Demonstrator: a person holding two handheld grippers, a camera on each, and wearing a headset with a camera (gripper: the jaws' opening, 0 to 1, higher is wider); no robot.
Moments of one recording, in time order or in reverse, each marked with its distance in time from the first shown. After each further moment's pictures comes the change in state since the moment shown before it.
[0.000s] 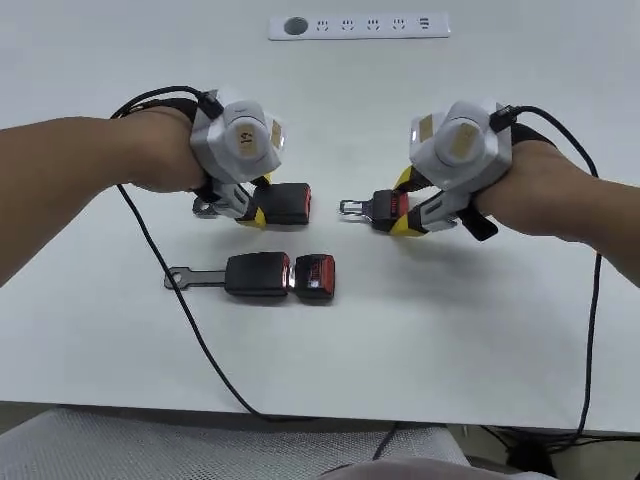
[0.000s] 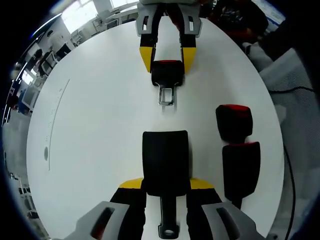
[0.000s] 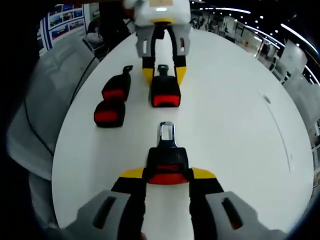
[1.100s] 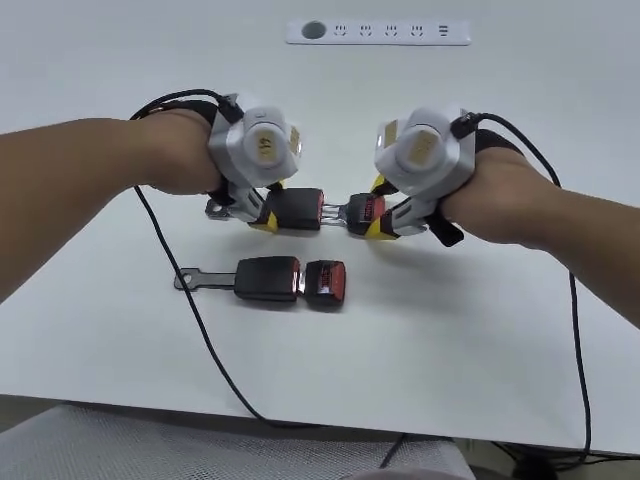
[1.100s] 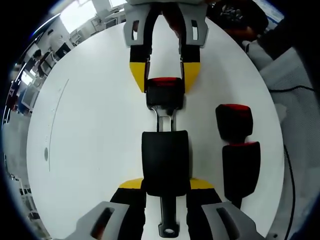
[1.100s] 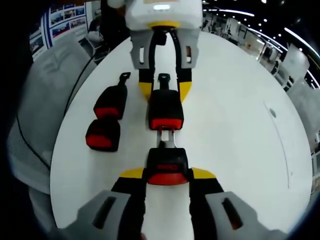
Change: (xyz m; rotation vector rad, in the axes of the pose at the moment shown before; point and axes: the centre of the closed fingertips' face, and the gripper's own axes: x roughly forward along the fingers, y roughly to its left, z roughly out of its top) left arm 0.000 -0.002 0.000 0.008 0.016 0.001; right arm 0.016 0.002 0.031 -0.035 -0.003 0.004
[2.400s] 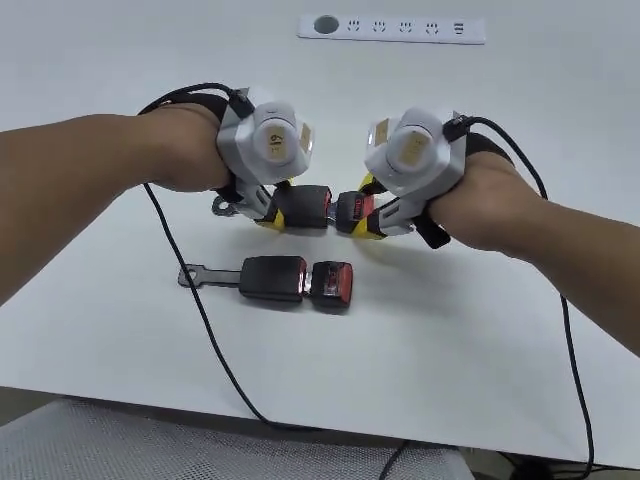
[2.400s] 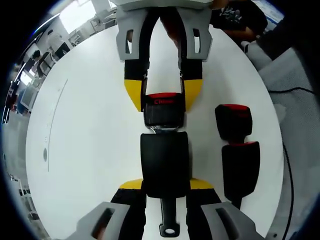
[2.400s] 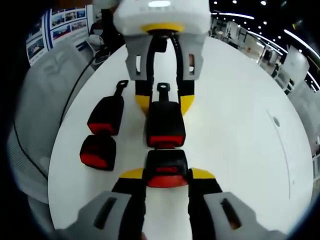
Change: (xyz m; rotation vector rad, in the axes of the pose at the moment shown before) left arm 0.001 0.001 0.000 0.001 0.000 -0.012; right arm 0.021 -0.005 0.026 -0.006 -0.037 0.004
